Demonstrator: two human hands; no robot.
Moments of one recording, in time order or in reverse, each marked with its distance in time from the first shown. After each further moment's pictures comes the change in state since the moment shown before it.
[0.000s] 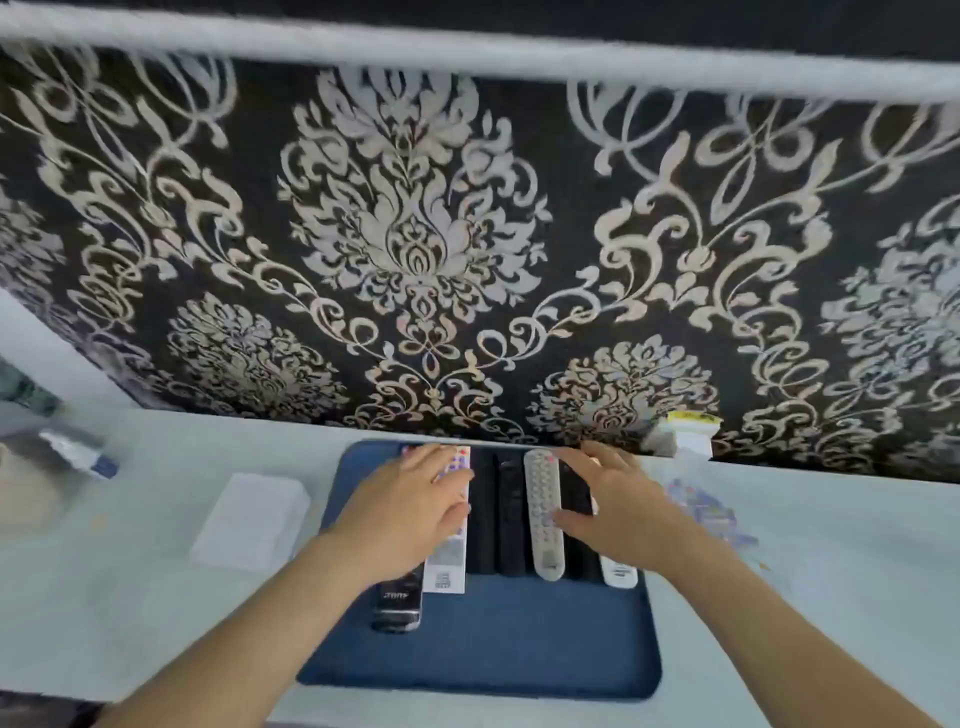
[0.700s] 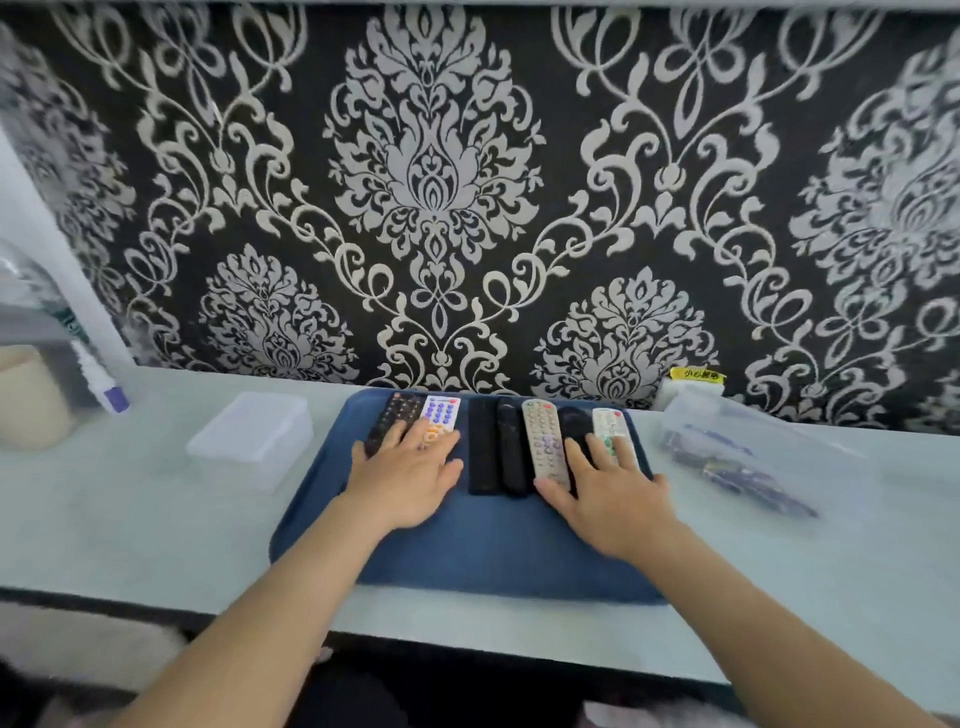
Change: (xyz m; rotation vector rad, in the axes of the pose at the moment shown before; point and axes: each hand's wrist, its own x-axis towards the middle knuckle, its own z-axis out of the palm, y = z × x) left_hand -0.015 0.003 0.117 0.017 0.080 -0.354; right_hand -0.017 0.020 0.130 -0.225 0.249 0.109
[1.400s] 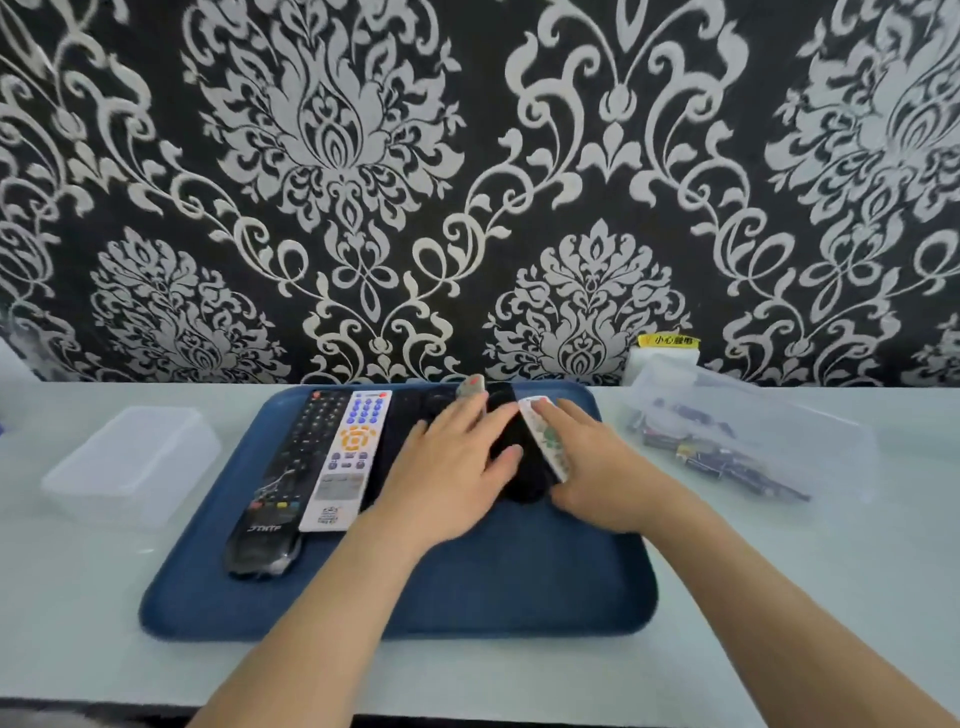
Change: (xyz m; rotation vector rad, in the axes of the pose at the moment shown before) left_hand 0.028 0.098 0.005 -0.129 0.163 0.247; right_hand 0.029 0.041 -0.013 0.387 0.052 -0.303
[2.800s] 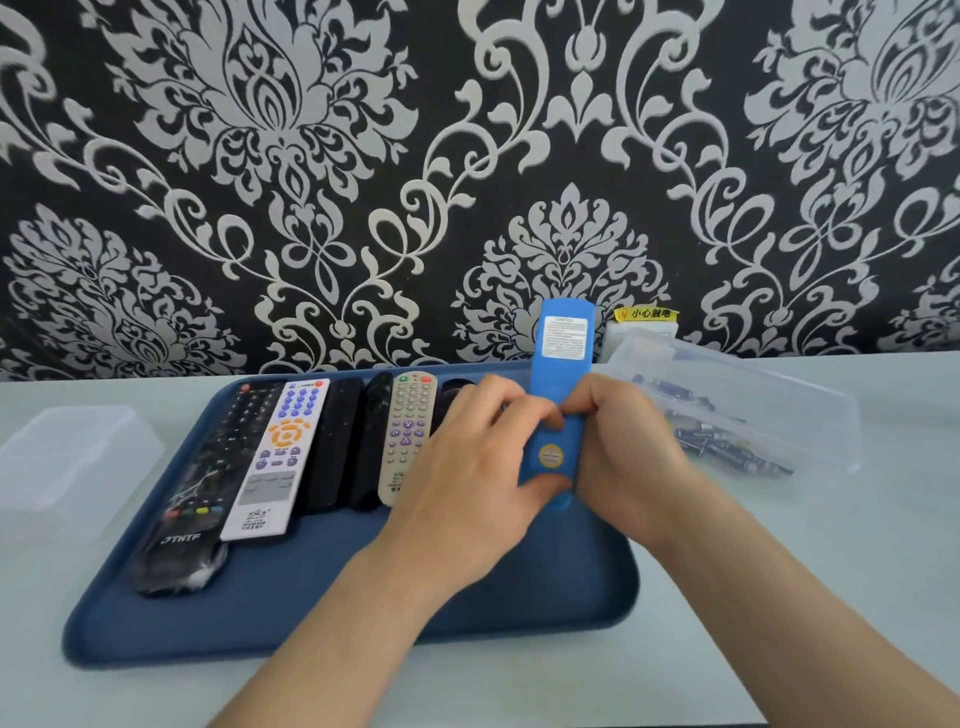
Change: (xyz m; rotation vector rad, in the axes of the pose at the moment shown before) left_hand -0.018 0.047 0.000 -0.296 0.409 0.296; right_hand -0.015 -0.010 -0.013 1.576 0.139 0.346
